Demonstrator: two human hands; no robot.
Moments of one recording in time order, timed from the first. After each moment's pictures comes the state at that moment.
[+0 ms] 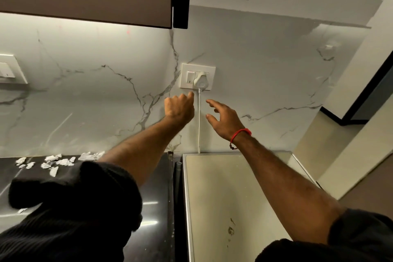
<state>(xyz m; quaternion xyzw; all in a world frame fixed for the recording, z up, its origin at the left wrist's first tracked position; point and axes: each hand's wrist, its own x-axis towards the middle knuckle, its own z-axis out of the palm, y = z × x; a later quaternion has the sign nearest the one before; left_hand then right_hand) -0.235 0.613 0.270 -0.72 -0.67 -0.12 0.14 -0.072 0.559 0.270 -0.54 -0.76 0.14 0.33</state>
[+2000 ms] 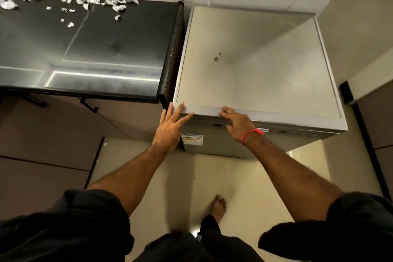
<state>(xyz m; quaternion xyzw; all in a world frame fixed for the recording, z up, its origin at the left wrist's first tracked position) -0.135 0.073 -0.063 -0.74 -0.65 -0.13 -0.08 0.122 0.151 -0.004 -0.52 -0.79 0.31 0.03</state>
